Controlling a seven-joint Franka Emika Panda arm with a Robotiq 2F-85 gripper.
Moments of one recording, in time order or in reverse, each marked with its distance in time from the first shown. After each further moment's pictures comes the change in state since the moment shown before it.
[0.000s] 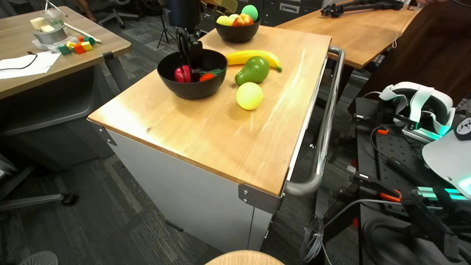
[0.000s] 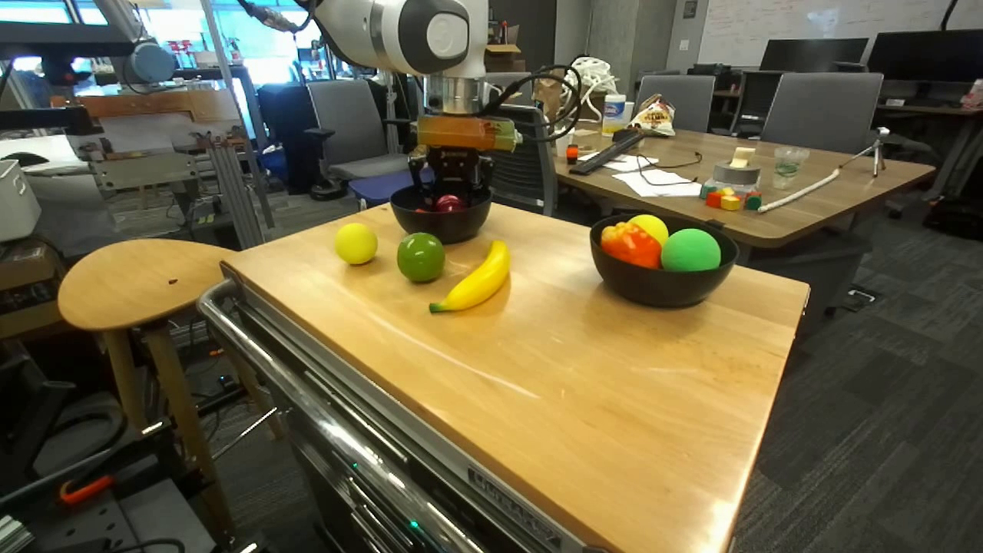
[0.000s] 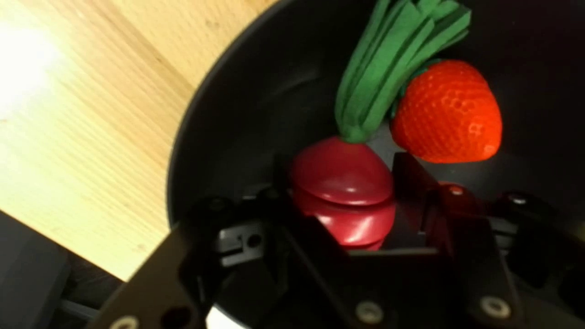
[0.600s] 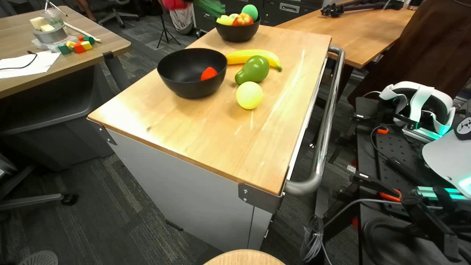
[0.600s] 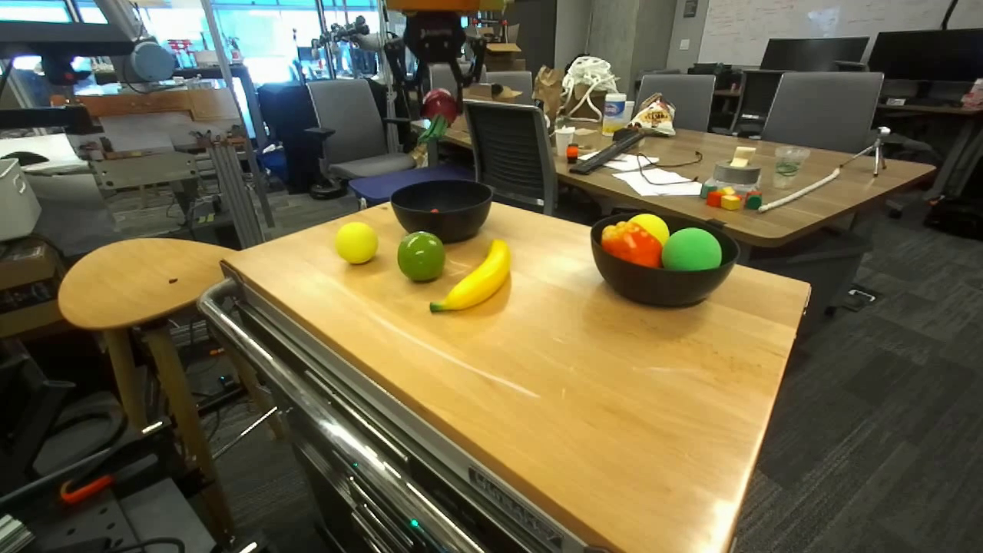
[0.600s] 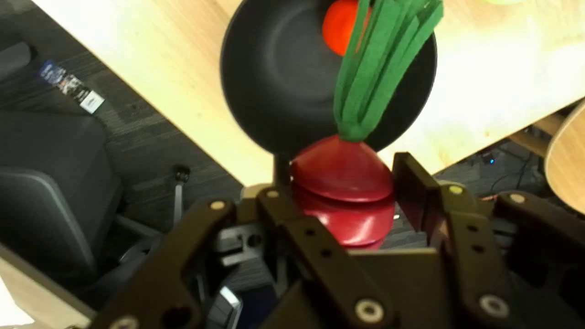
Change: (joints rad) arm -0.033 -0.317 0.011 -0.065 0.038 -0.086 -0.020
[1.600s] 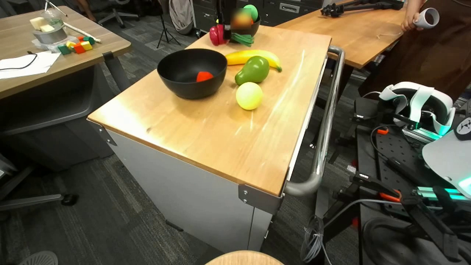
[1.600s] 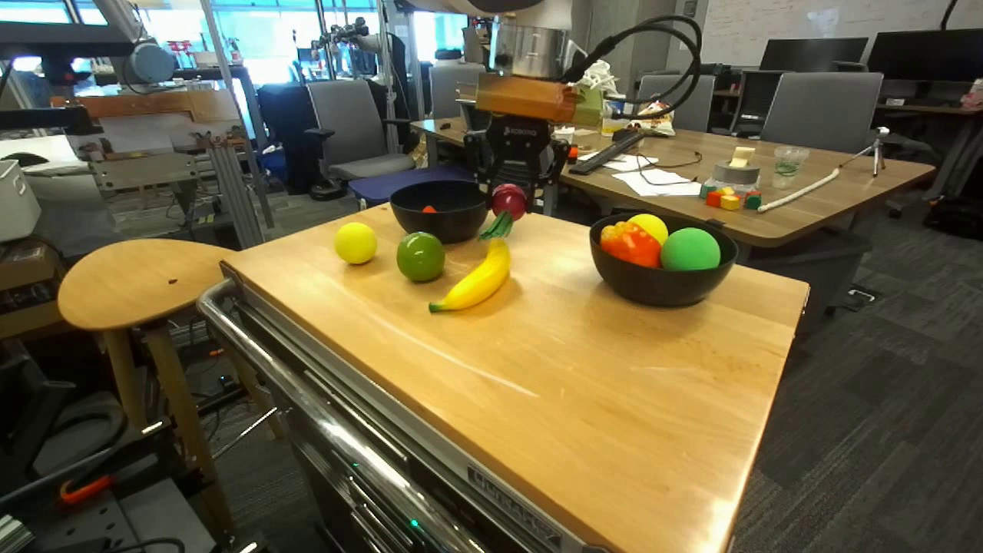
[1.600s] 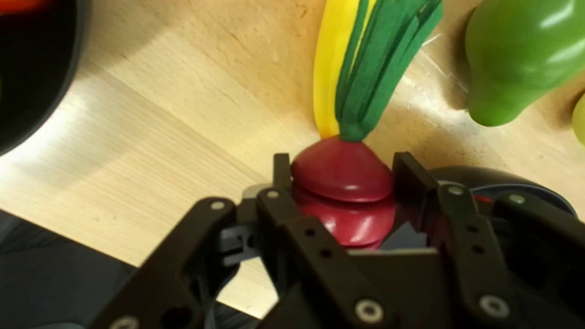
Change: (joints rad) arm -0.115 0.194 -0.103 0.018 0.027 -0.032 -0.056
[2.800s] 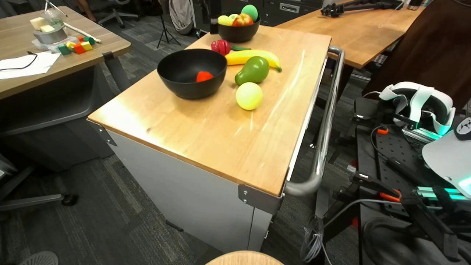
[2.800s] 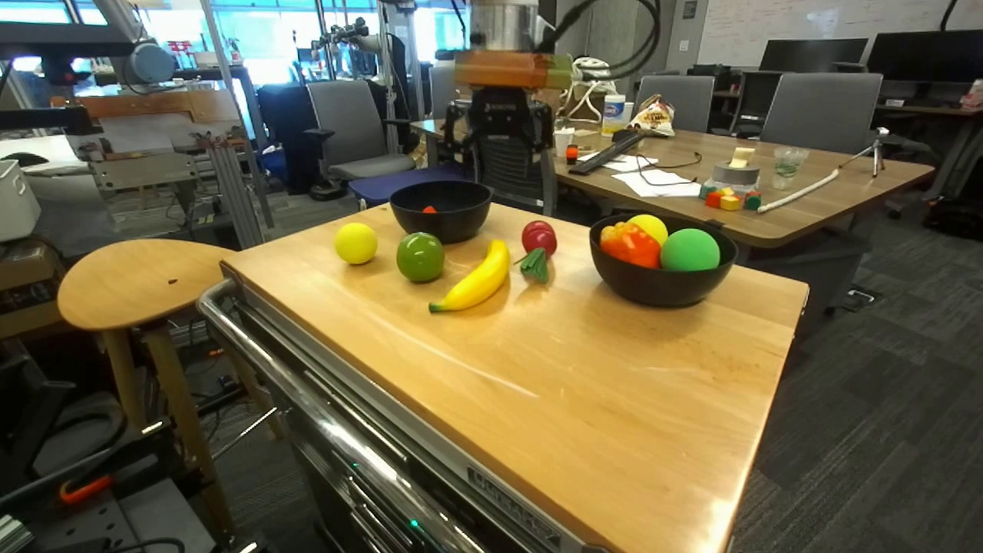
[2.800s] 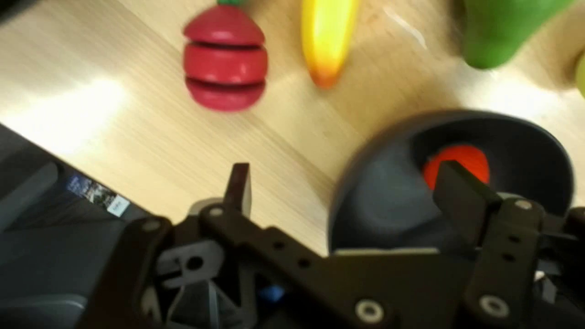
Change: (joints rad) arm 0.036 0.001 0.070 0.071 -0.115 -0.018 0.120
